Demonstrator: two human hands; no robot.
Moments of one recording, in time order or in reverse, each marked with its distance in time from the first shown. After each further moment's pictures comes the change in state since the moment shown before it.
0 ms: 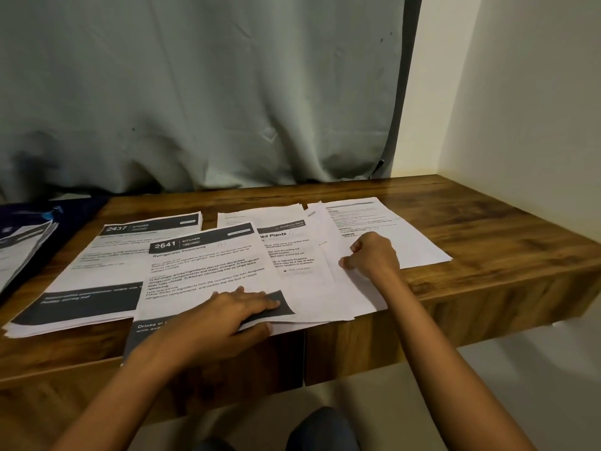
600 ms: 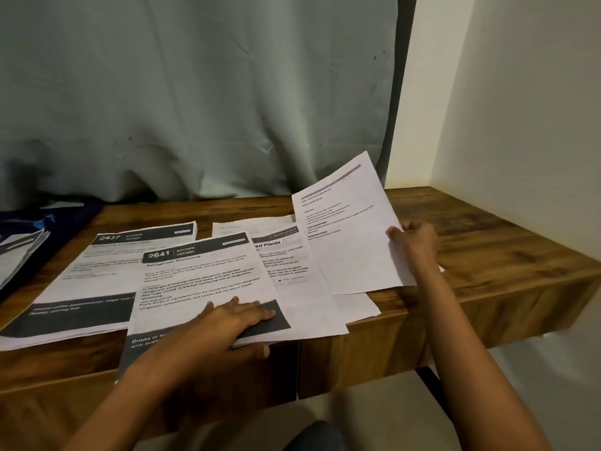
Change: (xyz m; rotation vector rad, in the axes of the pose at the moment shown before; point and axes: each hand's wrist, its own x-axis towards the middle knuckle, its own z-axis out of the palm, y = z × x) left_hand 0.006 -0.005 0.006 0.026 -0.040 -0.026; right_hand 0.045 0.040 -0.052 0.483 0.340 0.038
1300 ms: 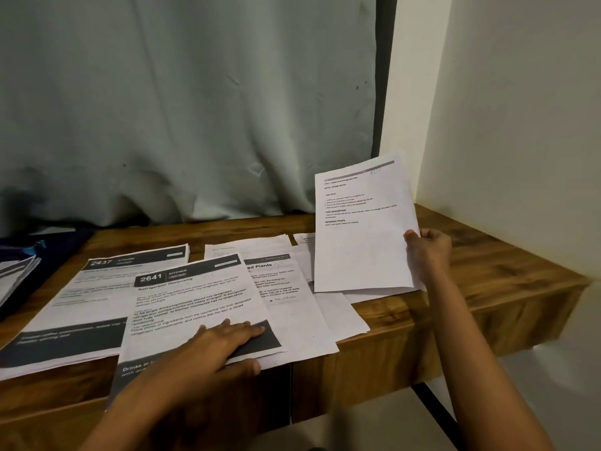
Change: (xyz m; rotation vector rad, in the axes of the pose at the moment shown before) left_hand 0.002 -0.008 0.008 -0.057 0.085 0.016; right_hand 0.013 -0.004 -0.036 0.346 0.120 0.078
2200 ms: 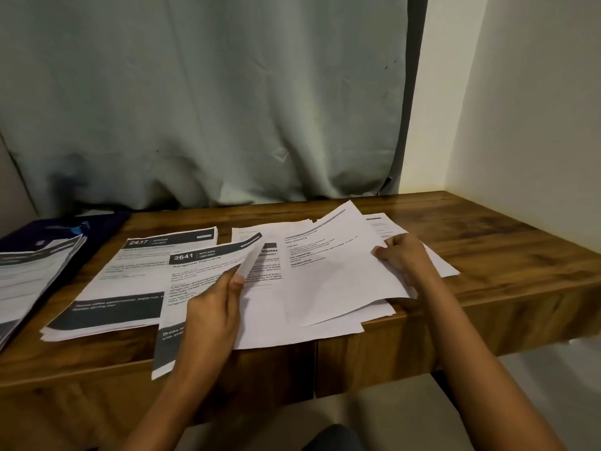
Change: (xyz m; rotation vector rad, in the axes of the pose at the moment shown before) left_hand -0.018 0.026 0.004 -0.354 0.939 -0.212; right_hand -0.068 -0.002 0.041 -0.436 -0.409 0.074
